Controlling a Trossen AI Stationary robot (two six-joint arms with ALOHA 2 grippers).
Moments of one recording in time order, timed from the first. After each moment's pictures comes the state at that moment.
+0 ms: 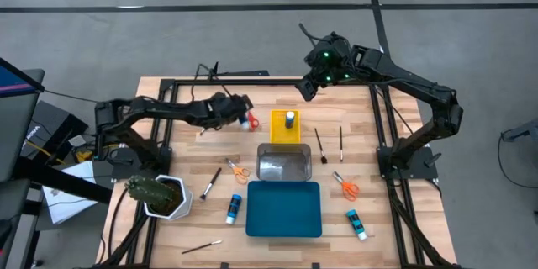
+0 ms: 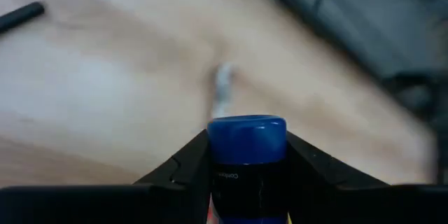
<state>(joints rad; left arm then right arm) 0.34 1.55 0.85 -0.21 -0.48 -1.55 -0.47 1.52 1.62 -0.89 -0.05 0.23</state>
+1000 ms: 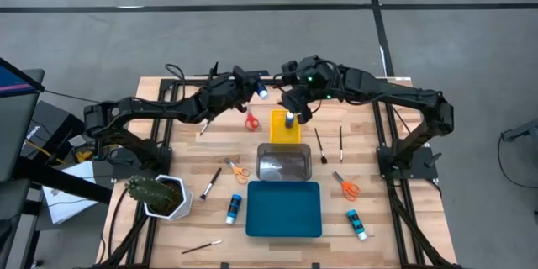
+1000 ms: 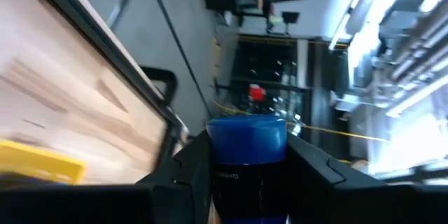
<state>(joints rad) 0.36 1.46 0.85 0.45 -0.41 -1.71 -0.24 1.59 1.61 -0.64 0.05 -0.95</state>
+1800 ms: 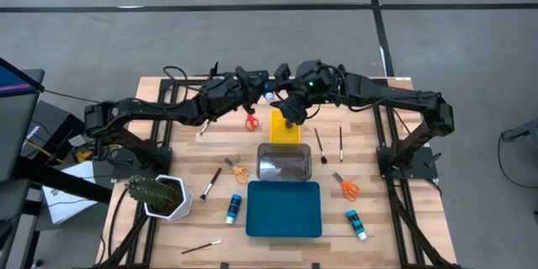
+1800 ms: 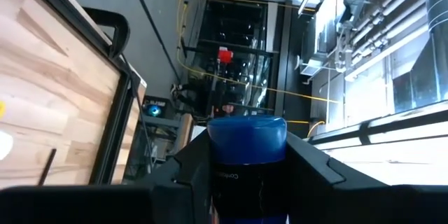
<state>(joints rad) 0.28 1.46 0.90 0.55 -0.34 -1.72 -0.19 1.59 1.61 -0.51 0.05 -1.21</state>
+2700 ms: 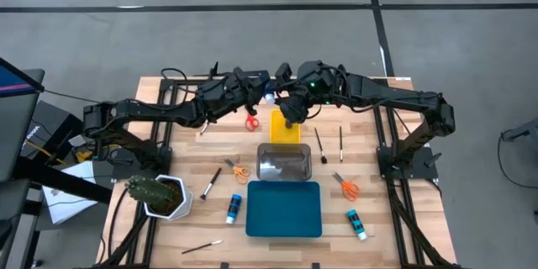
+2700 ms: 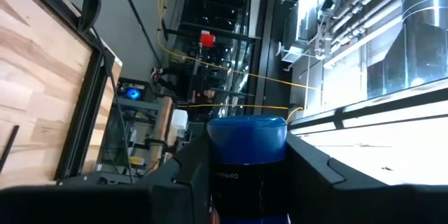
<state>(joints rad) 0.26 1.44 0.90 0.61 -0.32 -1.74 -0.18 1.58 1.61 -0.51 0.11 -1.26</state>
